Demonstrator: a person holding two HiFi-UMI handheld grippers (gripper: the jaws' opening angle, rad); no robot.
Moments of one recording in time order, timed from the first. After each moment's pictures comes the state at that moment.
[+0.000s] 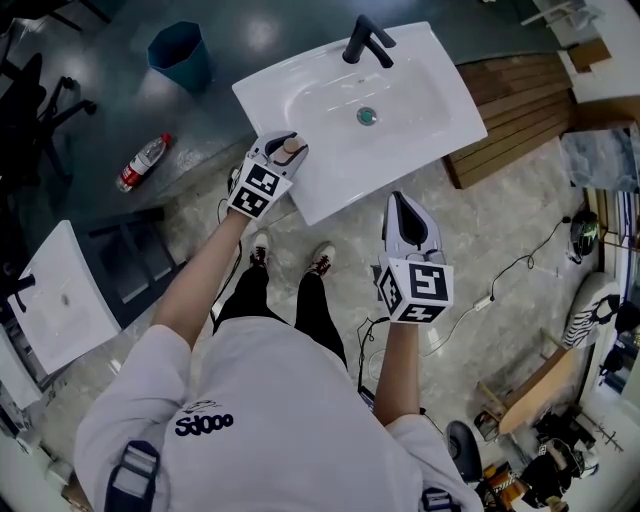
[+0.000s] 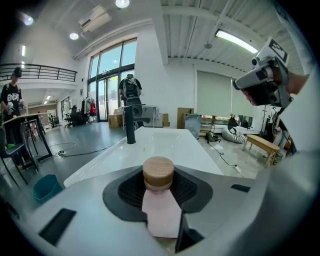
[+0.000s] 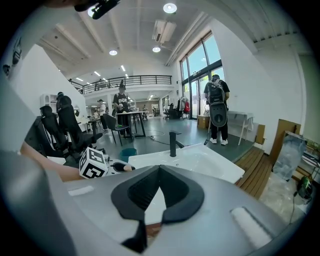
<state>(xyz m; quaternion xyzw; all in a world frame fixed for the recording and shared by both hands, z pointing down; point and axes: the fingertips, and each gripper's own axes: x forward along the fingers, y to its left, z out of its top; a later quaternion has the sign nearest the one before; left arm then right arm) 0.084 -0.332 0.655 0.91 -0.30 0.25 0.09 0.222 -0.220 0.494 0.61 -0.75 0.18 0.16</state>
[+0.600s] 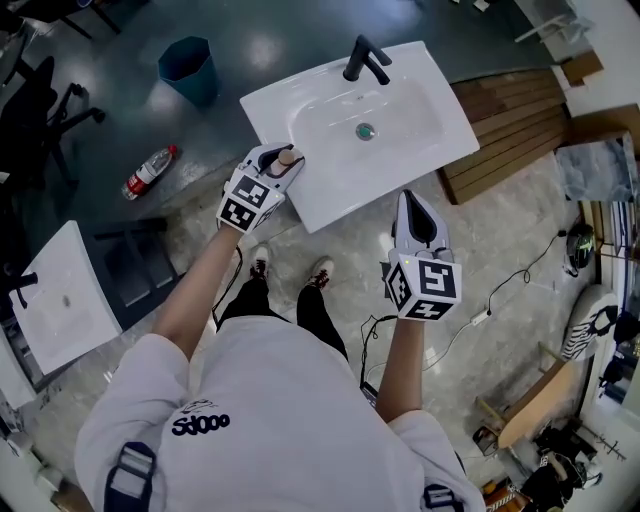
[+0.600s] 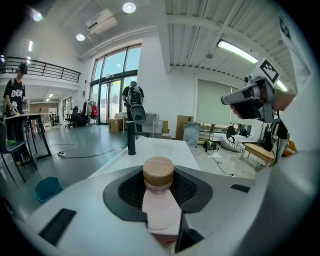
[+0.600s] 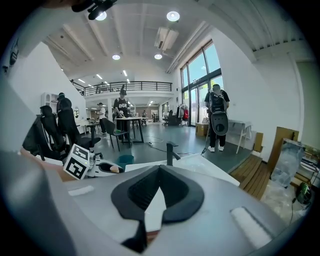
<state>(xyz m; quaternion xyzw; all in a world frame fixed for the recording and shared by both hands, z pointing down) 0.068 -0.319 0.599 0.92 -0.30 0.22 0.10 0.235 -0.230 0.458 0.63 -0.75 0.14 0.14</state>
